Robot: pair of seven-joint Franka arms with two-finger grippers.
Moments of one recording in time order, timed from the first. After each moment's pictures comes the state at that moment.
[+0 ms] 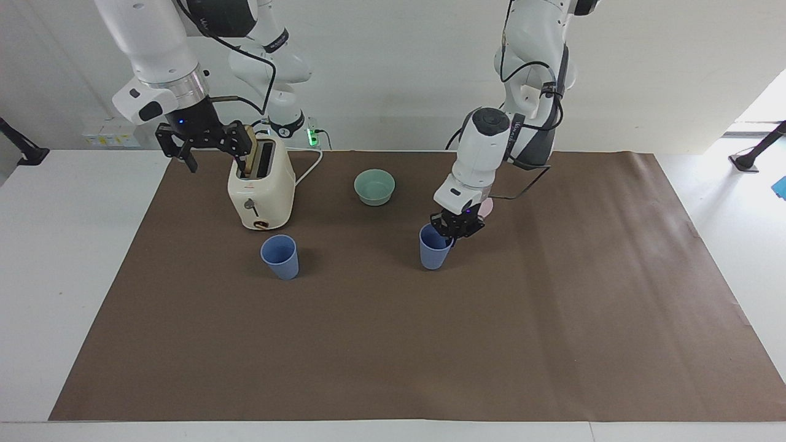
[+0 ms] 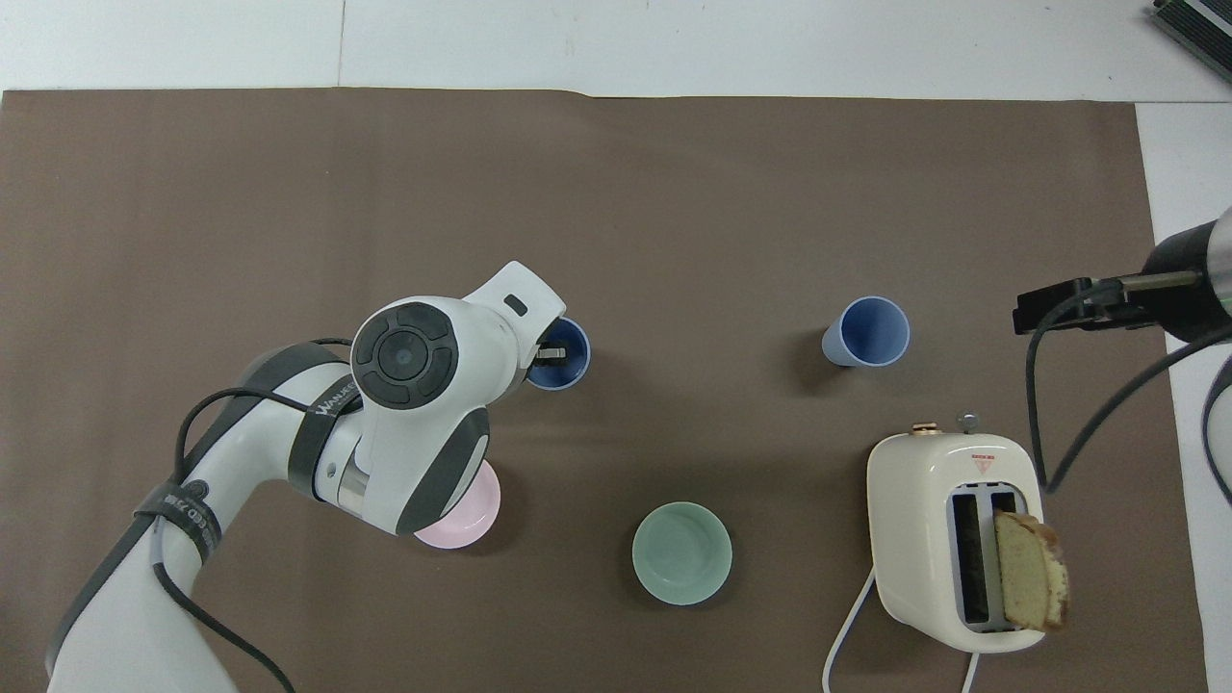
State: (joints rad) left arm -0.66 0.20 0.09 -1.99 -0.07 2.37 -0.51; right arm -0.07 -0.02 0.11 -1.60 0.00 1.60 0.01
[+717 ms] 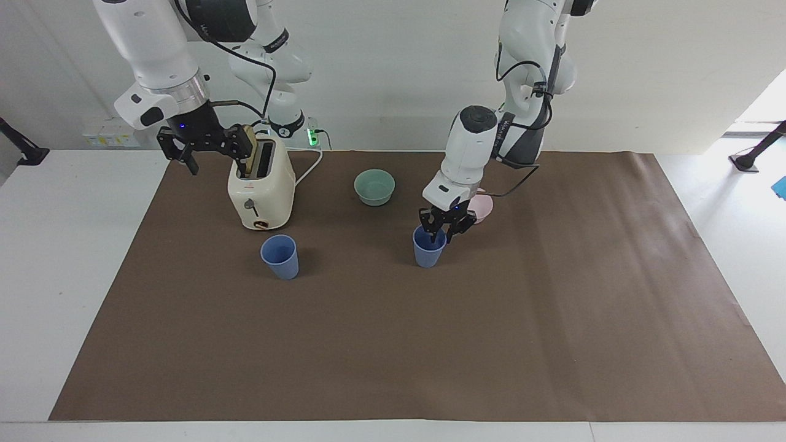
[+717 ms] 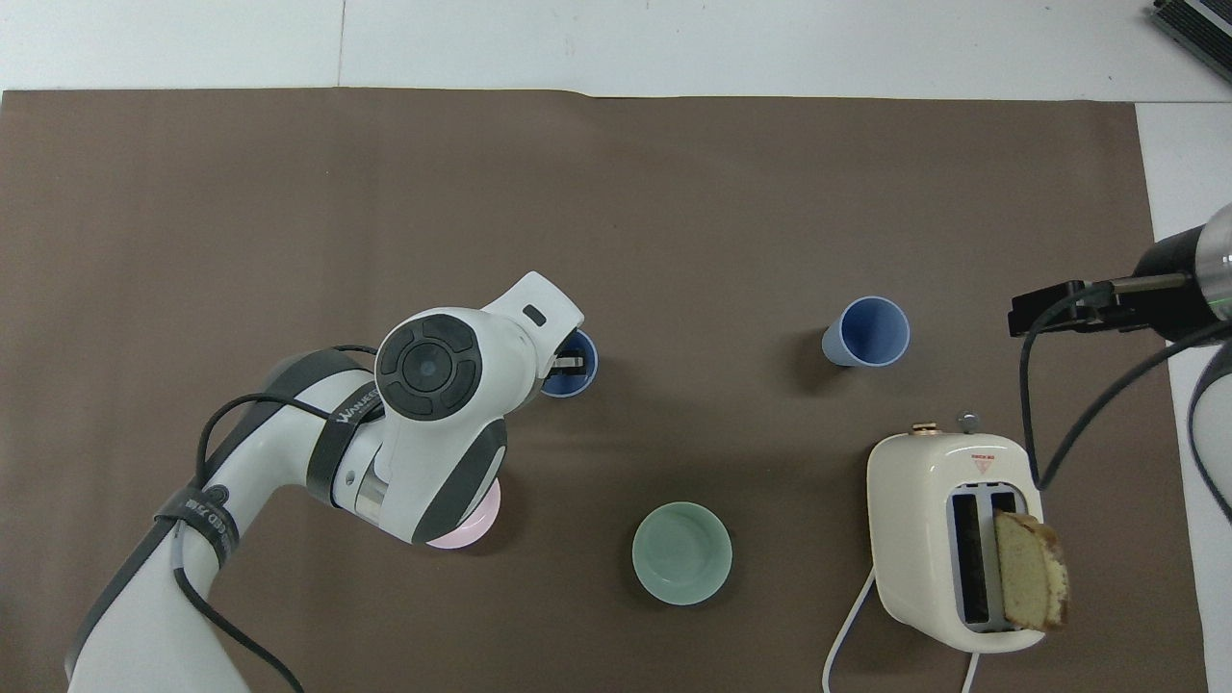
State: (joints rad) left arm -0.68 0.20 0.08 -1.99 -0.07 2.37 -0.52; right arm -0.07 -0.02 0.11 -1.63 0.00 1.63 0.01
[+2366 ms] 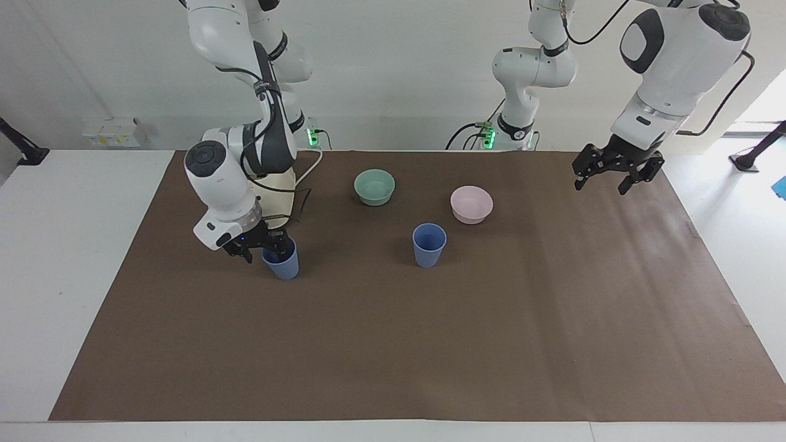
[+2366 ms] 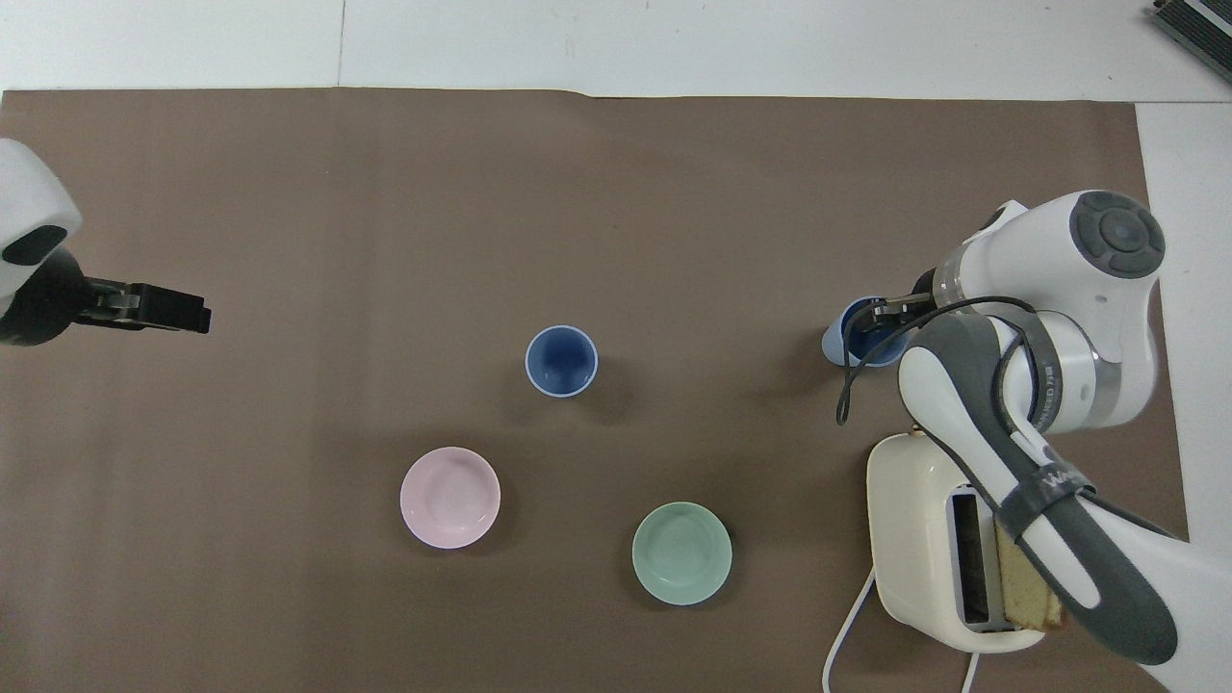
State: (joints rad) left arm -0.20 -0.05 0.13 -1.72 -0.06 1.73 0.08; right arm -0.03 0.24 0.11 -1.95 0.01 2.19 0.01
